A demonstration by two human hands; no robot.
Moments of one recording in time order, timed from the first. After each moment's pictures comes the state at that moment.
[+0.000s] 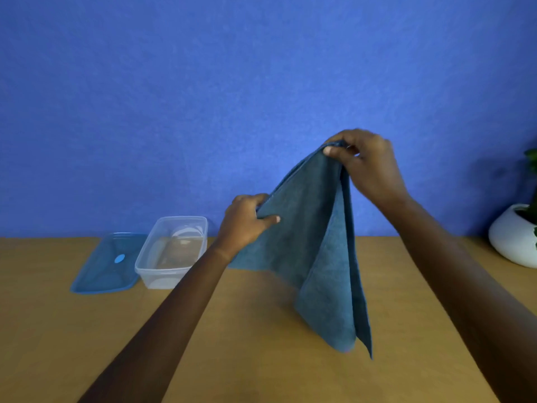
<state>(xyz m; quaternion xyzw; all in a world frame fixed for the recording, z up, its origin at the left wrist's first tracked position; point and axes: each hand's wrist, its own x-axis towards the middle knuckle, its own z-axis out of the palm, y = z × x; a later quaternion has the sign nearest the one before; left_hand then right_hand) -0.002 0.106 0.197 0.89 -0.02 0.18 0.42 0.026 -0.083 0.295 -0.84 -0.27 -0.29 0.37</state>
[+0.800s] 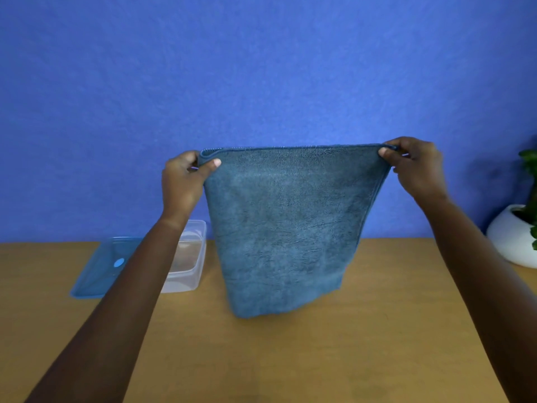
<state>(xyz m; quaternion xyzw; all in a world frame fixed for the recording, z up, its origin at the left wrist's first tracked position) 0.000 0.178 0.243 0.76 0.03 0.38 0.53 0.068 -0.155 0.283 -0.84 -0.13 -0.30 0.42</state>
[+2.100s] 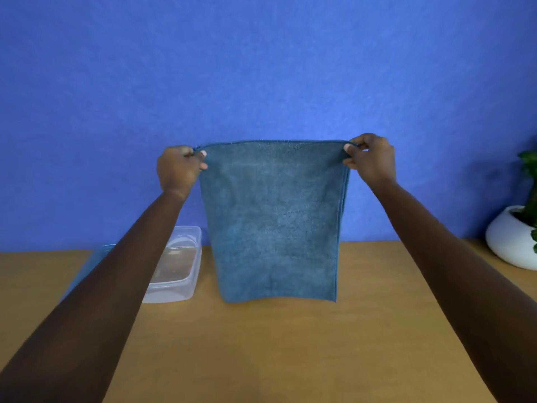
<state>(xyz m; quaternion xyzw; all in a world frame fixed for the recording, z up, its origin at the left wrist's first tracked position) 0.070 0.201 0.252 0.78 0.16 0.35 0.50 0.127 -0.111 0.275 -0.81 -0.08 -0.26 0.52</state>
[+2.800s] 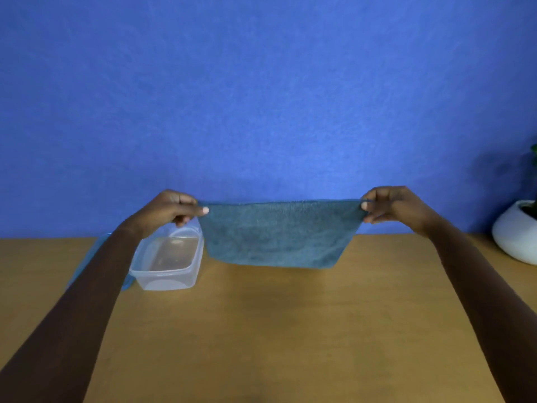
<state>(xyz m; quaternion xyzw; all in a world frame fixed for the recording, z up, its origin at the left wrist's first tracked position) 0.009 0.232 0.198 0.85 -0.02 0.03 0.53 0.099 -0.183 0.216 -0.83 -0.17 0.08 0.52</state>
